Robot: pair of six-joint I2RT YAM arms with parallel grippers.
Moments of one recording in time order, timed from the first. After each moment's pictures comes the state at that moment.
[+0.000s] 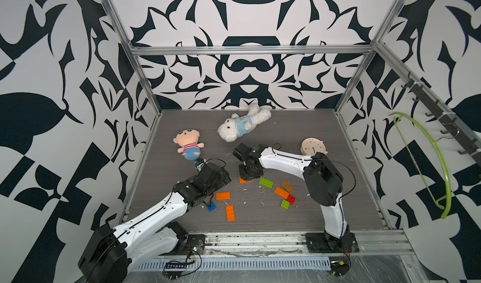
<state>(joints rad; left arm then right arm) -0.72 1.00 0.56 -0.42 -0.19 -1.09 0.88 2.05 1.54 -0.85 0.04 0.70</state>
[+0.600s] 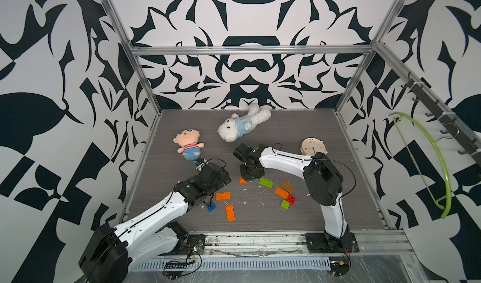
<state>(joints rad) -0.72 1.01 0.56 -0.42 -0.19 -1.09 0.88 2.05 1.54 -0.88 0.05 0.70</state>
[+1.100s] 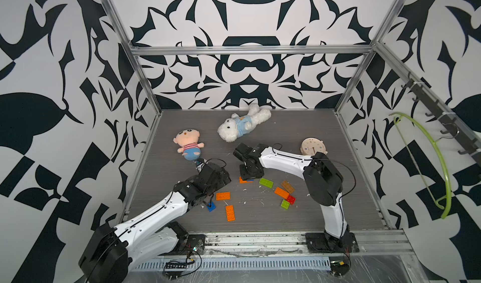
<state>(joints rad) -0.72 1.02 0.56 -0.42 -0.19 -1.09 0.88 2.05 1.54 -0.87 0.03 0.72</state>
